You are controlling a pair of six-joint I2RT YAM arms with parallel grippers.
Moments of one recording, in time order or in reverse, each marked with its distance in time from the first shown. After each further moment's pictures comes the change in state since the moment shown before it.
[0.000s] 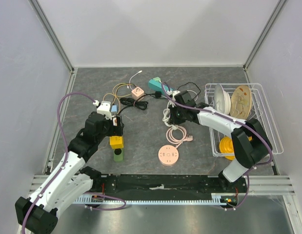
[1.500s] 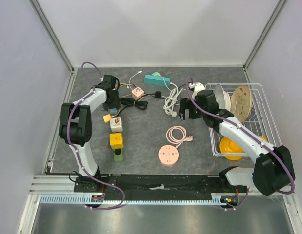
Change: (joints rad) left arm 0.264 1.163 0.743 -0.185 -0.048 -0.107; right arm -0.150 -0.350 -0.142 0.089 0.055 -0.041
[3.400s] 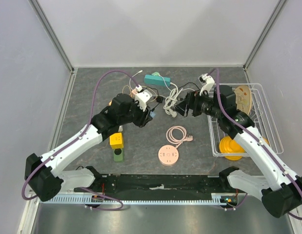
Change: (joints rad) left arm -0.545 -0.697 -0.333 0.230 0.319 0.341; right arm -0.001 -0.256 0.129 -0.108 -0.320 0.188
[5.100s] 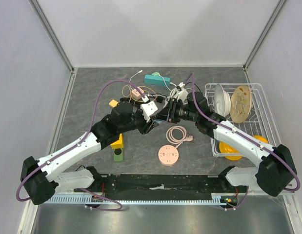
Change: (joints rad) left arm -0.107 -0.100 -0.123 0.198 0.093 0.151; right arm 0.212 0.246 -0.118 0.370 -0.101 0.484
